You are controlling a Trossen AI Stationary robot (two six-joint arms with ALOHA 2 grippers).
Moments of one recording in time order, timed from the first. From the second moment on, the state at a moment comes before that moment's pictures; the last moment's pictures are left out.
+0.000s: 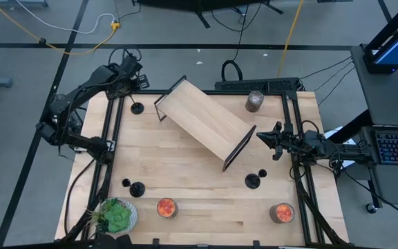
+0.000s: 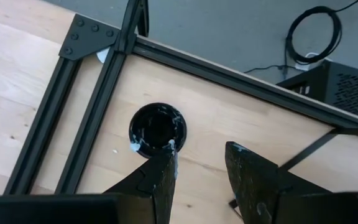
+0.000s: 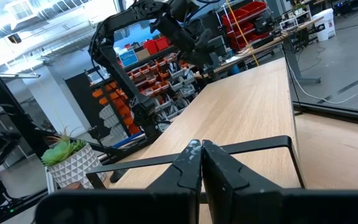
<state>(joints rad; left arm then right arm) 0.94 1.35 1.22 -1.05 -0.27 -0.93 -0.04 0.00 0.02 0.08 0.21 0.43</state>
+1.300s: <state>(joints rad) 0.99 1.49 1.23 -1.12 -0.29 -0.80 -0.04 0.00 0.02 0.08 0.21 0.43</state>
